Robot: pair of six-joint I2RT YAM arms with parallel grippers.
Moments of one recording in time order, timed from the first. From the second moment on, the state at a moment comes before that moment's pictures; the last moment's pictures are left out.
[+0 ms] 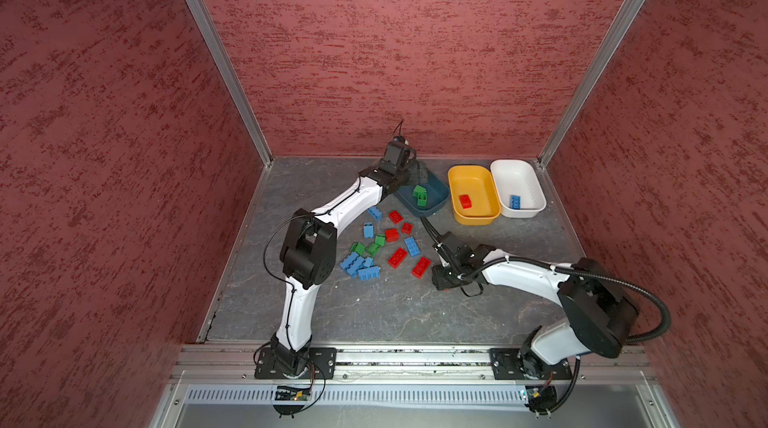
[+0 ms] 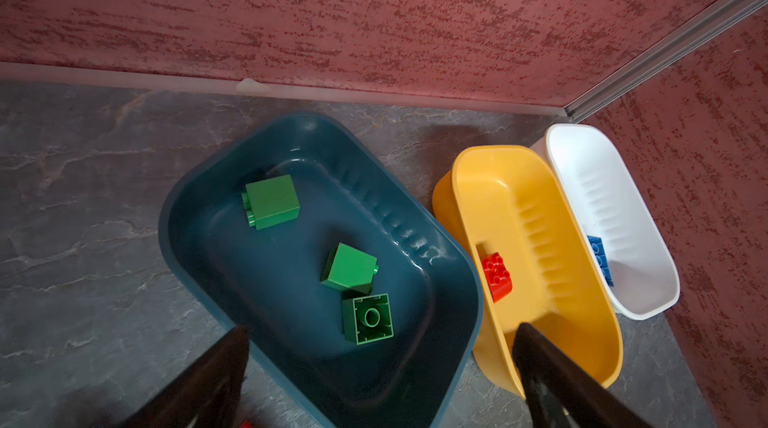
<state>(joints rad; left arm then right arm) -0.55 2.08 1.80 -0.34 -0.03 -0.48 0.76 1.55 0.80 -0.51 0.01 0.54</state>
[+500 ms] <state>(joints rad) -0.54 1.99 1.70 -0.31 -0.03 -0.48 0.77 1.55 0.84 -0.54 0.14 0.46</state>
